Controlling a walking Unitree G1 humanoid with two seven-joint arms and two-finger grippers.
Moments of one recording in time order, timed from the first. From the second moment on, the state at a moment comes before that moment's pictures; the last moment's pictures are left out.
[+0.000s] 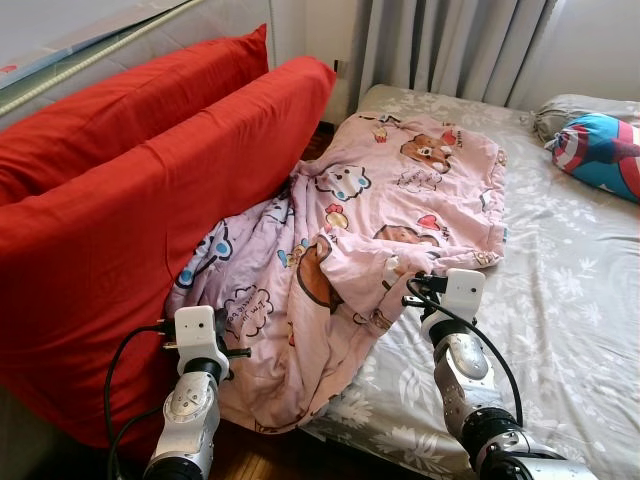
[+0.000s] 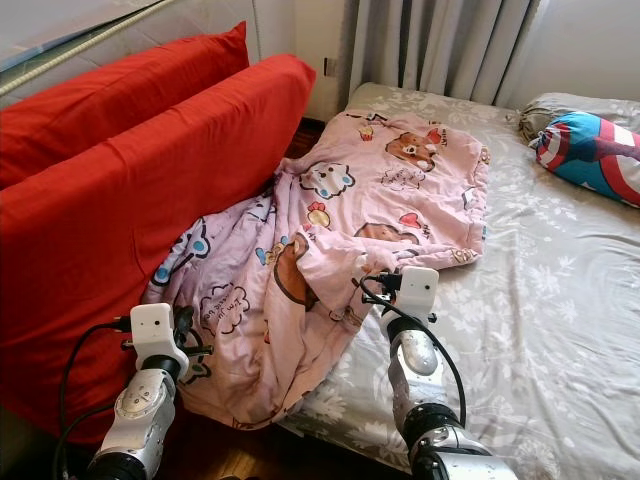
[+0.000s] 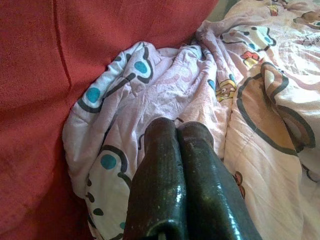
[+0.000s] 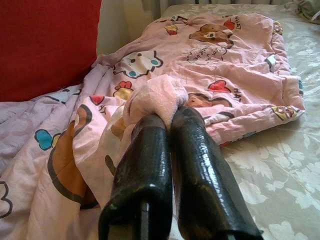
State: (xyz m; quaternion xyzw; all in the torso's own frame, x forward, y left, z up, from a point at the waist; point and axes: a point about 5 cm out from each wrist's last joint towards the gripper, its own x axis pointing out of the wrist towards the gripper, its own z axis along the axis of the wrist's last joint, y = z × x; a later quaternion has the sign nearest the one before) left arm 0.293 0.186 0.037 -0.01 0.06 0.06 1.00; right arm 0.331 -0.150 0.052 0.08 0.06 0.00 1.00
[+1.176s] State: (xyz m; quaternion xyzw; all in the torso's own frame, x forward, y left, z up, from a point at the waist) left arm 0.286 0.191 0.031 -0.01 0.06 0.06 1.00; right arm 0.333 -0.150 0.056 0.07 0.05 0.00 1.00
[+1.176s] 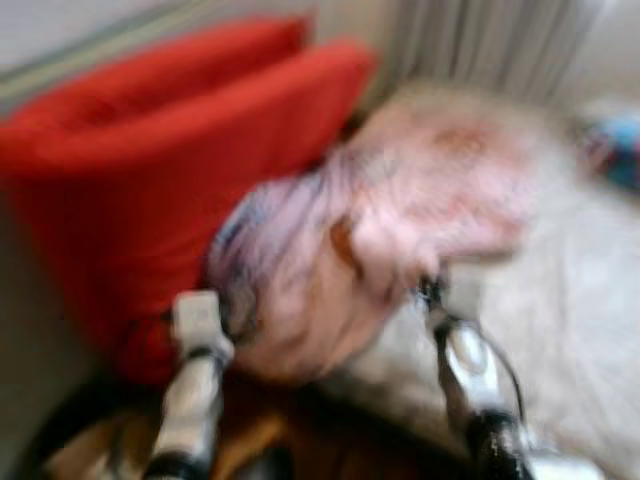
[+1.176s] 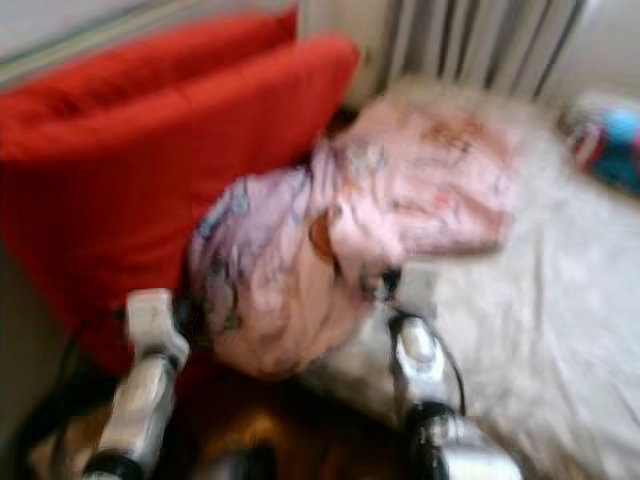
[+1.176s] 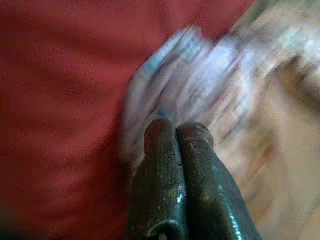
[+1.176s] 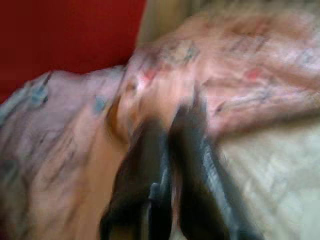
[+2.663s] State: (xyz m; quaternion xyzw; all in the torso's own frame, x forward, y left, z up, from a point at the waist) left arm 0.294 0.186 0.039 -0.01 0.05 0.06 1.00; right arm 0.346 -0.157 0.121 -0.02 -0.14 -0.03 0.99
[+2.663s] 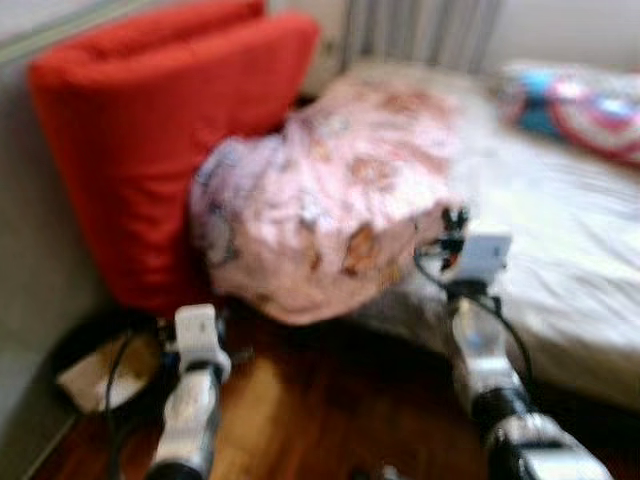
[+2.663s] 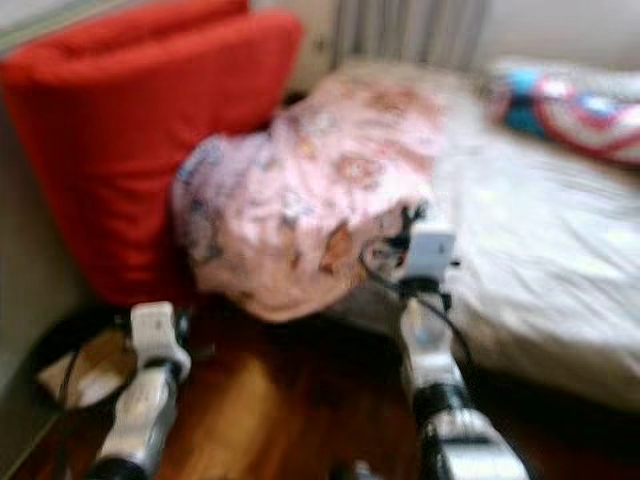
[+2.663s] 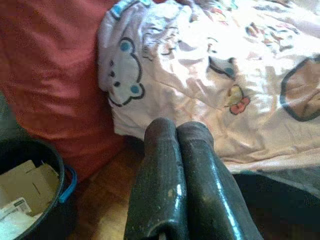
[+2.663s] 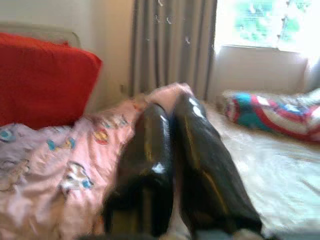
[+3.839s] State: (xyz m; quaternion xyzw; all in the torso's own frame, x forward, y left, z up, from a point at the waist) left arm 0.295 0.181 0.037 -0.01 0.05 0.05 1.00; right arm 0.331 -0.192 0.059 -0.08 0.07 -0.14 0.98
